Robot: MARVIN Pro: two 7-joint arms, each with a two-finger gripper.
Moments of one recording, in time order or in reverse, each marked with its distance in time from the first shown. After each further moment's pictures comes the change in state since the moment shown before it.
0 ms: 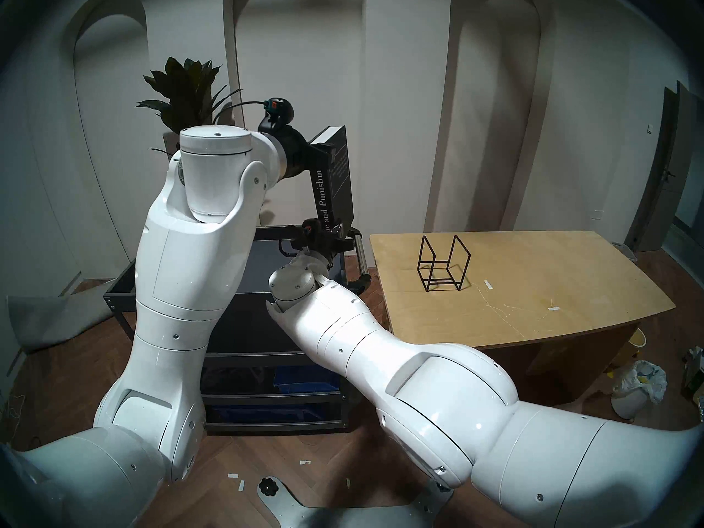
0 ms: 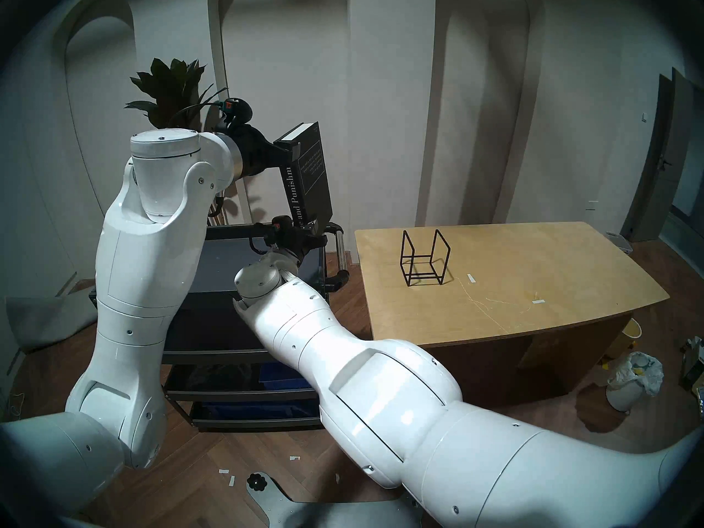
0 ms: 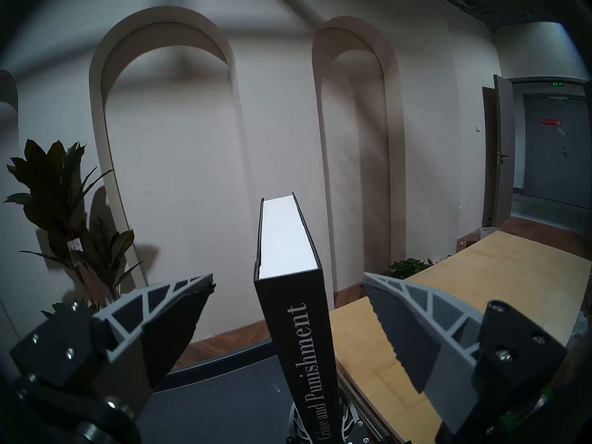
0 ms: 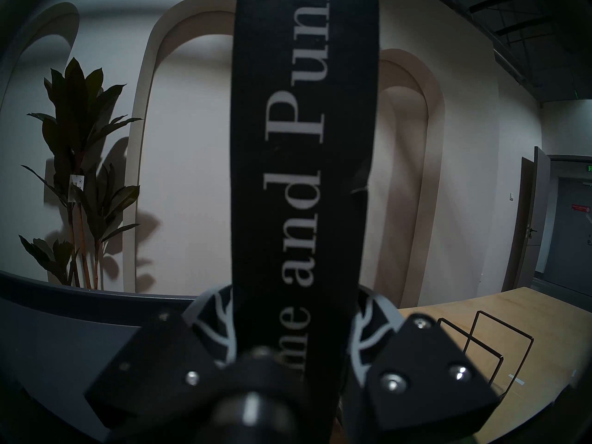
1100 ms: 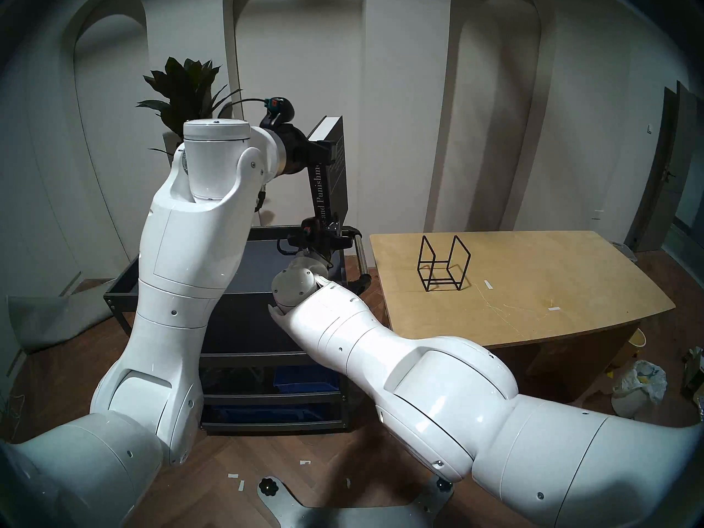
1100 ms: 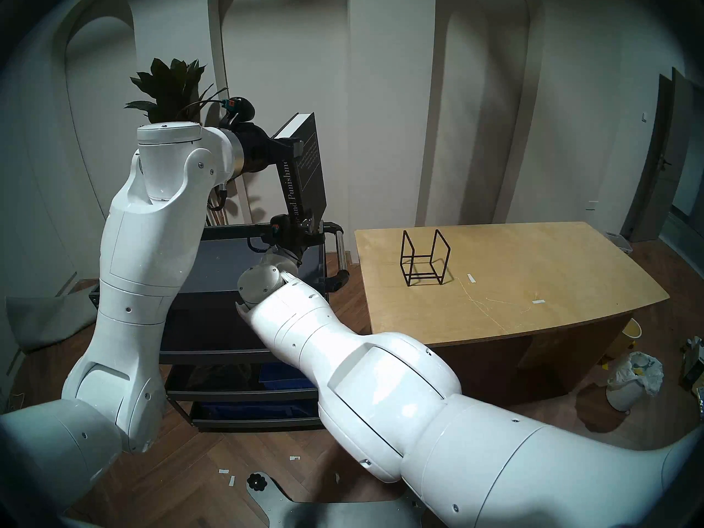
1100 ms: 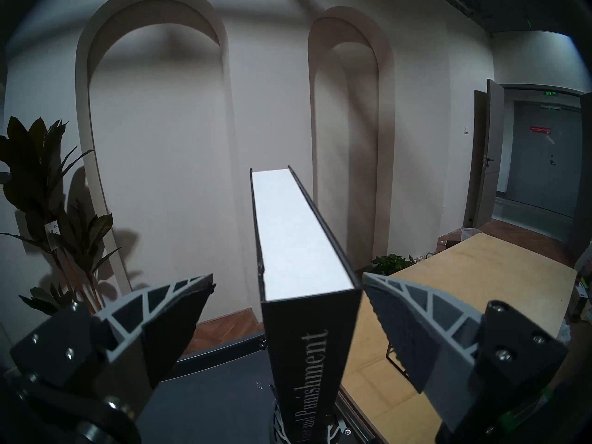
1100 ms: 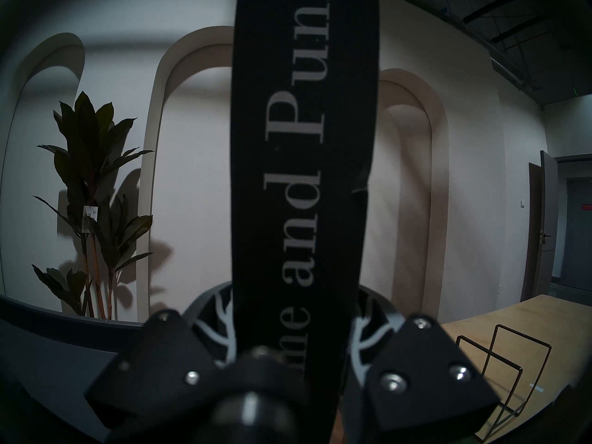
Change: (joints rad) left arm -0.082 0.011 -0.004 0.139 -0.088 0.000 -0.015; right arm 0.023 -0.002 -0.063 0.039 0.010 -0.133 0.000
